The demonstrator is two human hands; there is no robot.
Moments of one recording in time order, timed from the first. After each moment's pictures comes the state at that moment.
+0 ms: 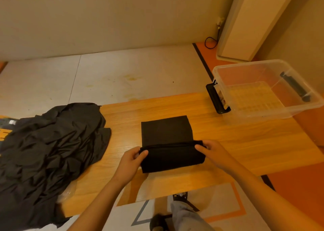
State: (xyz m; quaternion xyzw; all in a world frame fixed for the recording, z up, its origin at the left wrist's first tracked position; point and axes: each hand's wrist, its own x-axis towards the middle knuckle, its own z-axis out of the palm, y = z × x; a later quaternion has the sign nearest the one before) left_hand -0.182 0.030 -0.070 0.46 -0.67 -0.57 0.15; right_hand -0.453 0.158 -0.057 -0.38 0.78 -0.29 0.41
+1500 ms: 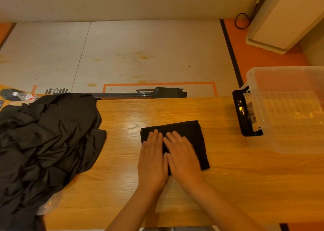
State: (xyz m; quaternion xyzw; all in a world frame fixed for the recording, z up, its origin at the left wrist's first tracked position) left_hand -0.285 0.015 -0.127 0.52 -0.82 -0.19 0.12; right_hand -0.399 0.047 -0.115 -0.65 0.75 -0.12 0.07
